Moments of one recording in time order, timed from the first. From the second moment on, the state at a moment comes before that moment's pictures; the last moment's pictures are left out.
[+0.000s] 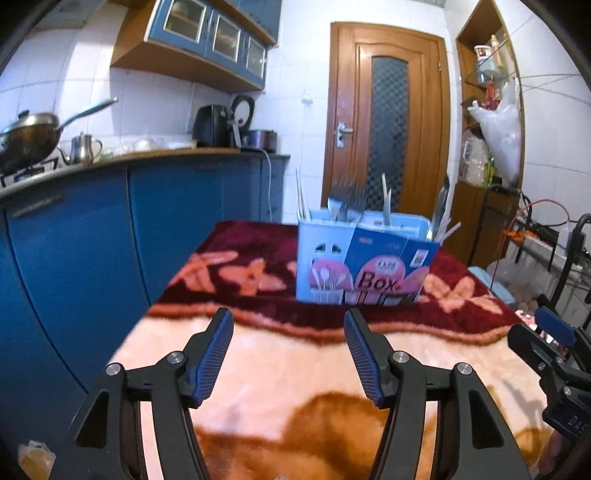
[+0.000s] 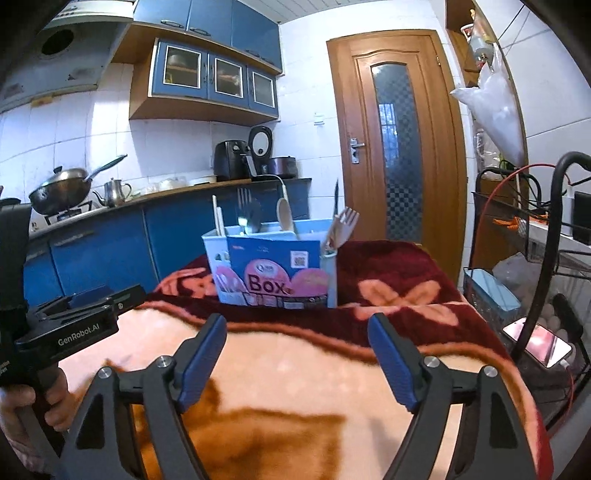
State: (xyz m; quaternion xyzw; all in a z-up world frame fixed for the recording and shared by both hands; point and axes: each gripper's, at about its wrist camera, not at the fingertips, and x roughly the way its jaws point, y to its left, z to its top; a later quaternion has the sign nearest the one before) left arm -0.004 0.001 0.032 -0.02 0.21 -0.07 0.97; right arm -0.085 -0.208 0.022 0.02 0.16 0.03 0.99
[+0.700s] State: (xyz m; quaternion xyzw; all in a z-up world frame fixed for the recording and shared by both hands) left arm 0.001 -0.011 0.002 0.00 0.21 -0.05 0.98; right arm -0.077 -0.219 -0.001 0.02 0.16 0.01 0.99
